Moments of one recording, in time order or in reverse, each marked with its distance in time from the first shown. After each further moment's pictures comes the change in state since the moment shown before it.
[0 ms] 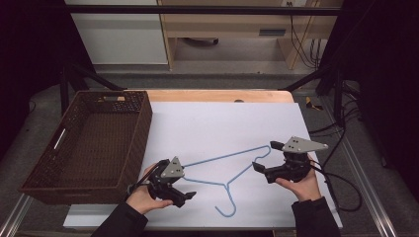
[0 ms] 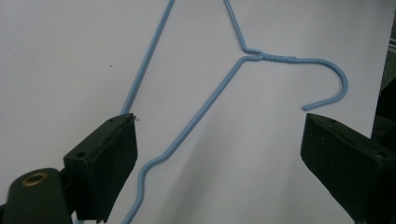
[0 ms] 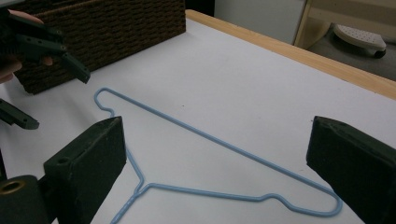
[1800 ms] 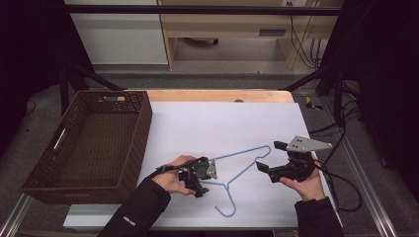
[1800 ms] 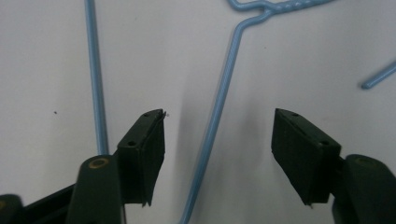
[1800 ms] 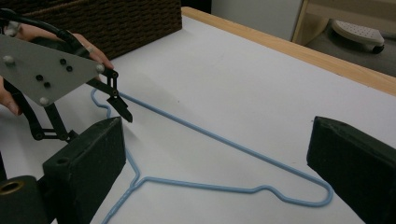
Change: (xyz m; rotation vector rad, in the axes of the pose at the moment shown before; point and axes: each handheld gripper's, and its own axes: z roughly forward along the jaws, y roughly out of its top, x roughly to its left) left arm 0.003 0.054 0.080 0.365 -0.080 0.370; right arm -0.007 -0.002 -0.006 0.011 -0.006 0.012
